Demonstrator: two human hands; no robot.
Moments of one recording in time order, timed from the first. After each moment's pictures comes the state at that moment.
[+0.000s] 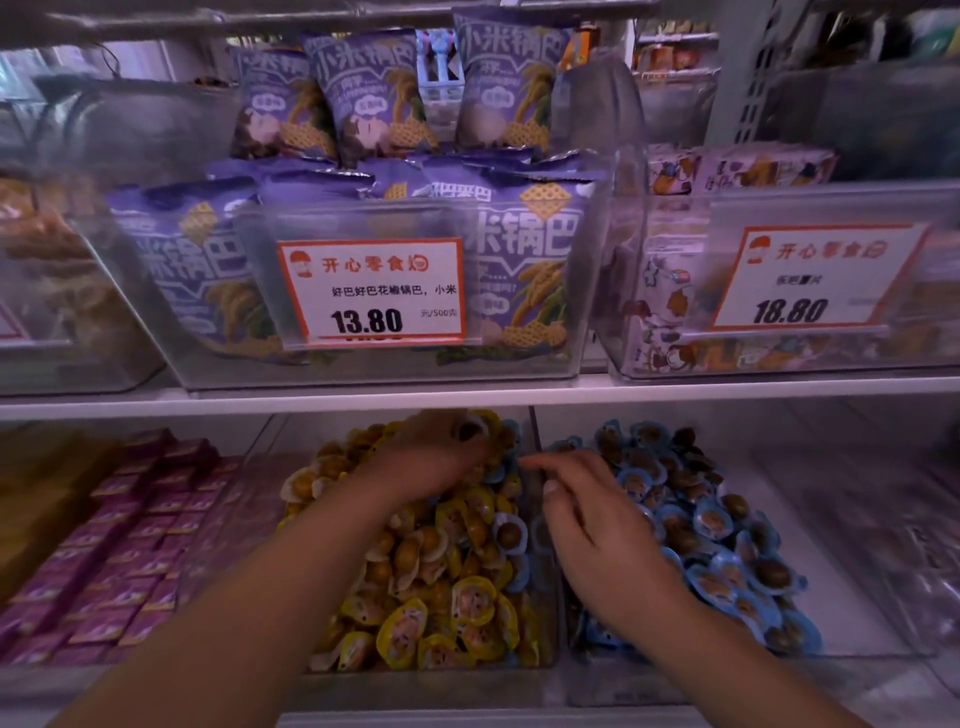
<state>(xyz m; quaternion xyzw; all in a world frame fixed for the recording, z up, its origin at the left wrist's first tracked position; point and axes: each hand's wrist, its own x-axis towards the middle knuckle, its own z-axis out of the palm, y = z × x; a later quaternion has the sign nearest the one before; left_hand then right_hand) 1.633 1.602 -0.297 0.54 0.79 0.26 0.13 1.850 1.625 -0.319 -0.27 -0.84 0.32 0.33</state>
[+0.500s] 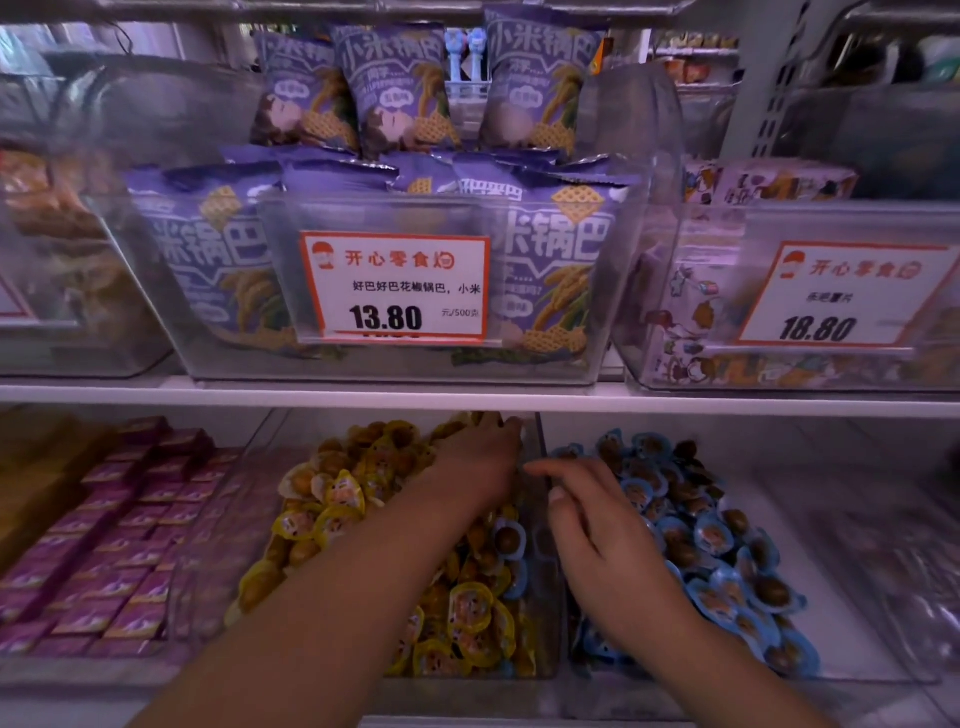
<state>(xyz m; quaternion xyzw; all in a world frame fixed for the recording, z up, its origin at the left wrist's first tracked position) 1.659 1.660 -0.338 0.59 0.80 0.05 0.04 1.850 1.623 -0.316 -0.27 -0.84 0.33 0.33</state>
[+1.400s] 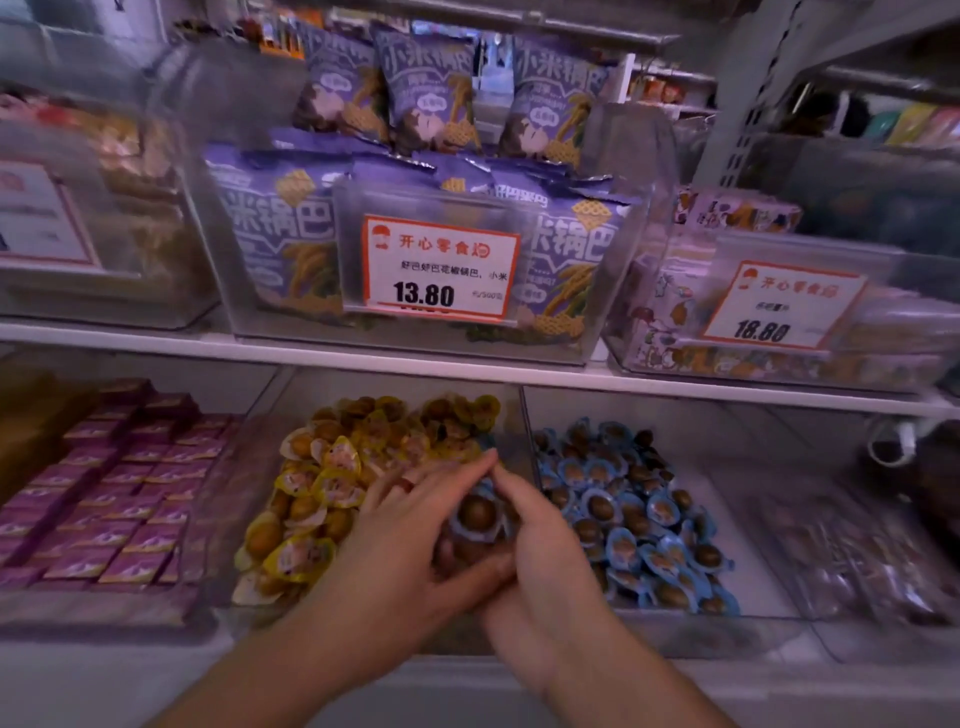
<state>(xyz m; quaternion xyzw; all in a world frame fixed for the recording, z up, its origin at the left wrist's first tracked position) 1.711 1.462 -0.295 0.64 0.67 0.38 0.04 1.818 1.525 -0.256 -0.29 -0.25 0.88 0.27</state>
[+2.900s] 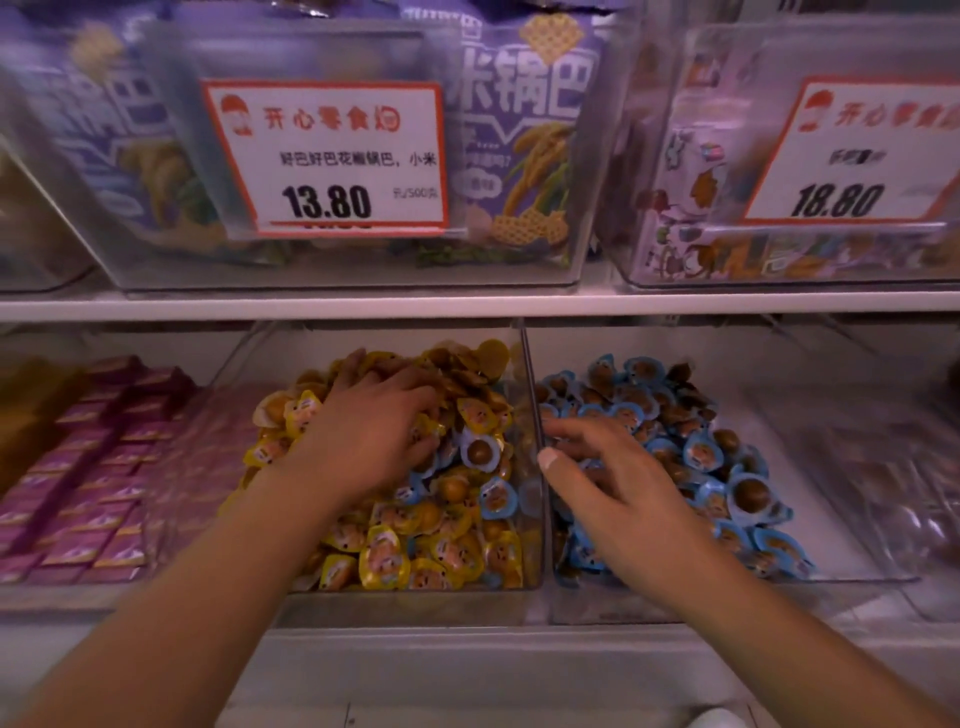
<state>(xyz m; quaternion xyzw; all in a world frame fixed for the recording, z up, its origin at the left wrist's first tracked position) 1.627 1.546 -0.320 0.65 0.75 0.03 -0.11 1.884 1.615 -0.318 -0.33 -0.81 0.41 0.24</state>
